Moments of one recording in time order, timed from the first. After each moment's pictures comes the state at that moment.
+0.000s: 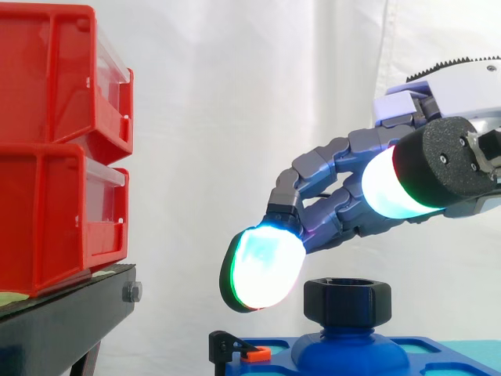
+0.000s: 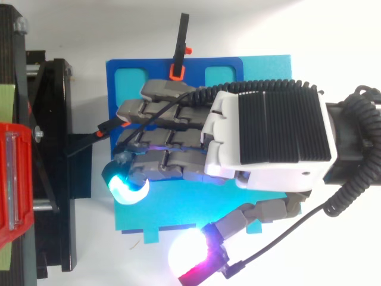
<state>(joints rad) 0.17 -2.17 -1.24 -2.98 -1.42 -1.02</state>
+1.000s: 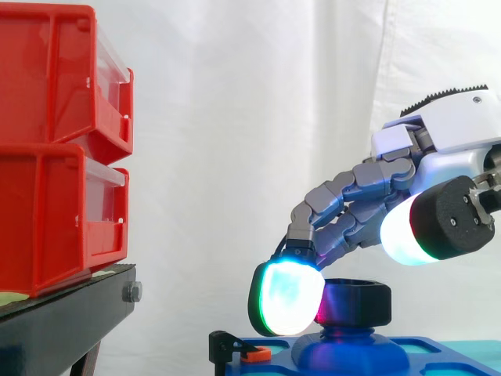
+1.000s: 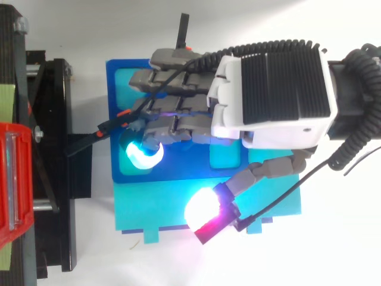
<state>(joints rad) 0.09 -2.18 -1.20 -3.07 -1.55 -1.10</state>
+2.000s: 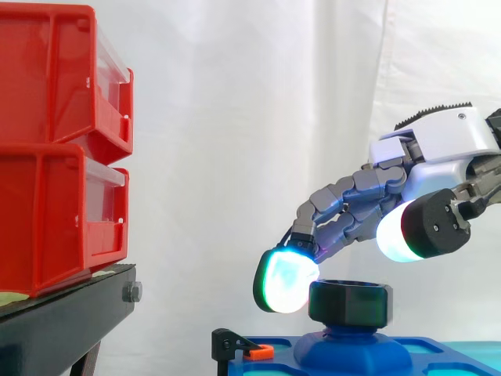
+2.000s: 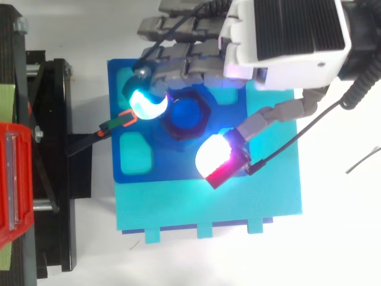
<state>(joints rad) -0.01 -2.18 -1.20 -3.06 -1.65 -1.16</state>
